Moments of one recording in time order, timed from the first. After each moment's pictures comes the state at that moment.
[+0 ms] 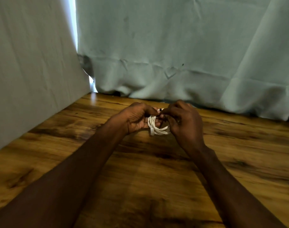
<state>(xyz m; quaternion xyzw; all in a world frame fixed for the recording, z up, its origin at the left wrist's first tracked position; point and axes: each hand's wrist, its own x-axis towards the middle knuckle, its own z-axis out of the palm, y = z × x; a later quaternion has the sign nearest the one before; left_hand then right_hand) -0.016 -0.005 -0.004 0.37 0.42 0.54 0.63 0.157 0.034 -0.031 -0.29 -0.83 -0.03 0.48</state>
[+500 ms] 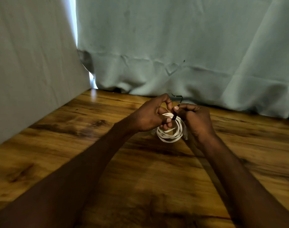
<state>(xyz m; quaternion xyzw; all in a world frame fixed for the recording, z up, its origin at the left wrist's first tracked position) 0.002 -0.009 -0.017 0.67 0.45 0.47 0.36 0.160 0.040 -0.027 -0.36 -0.56 0.50 0.55</state>
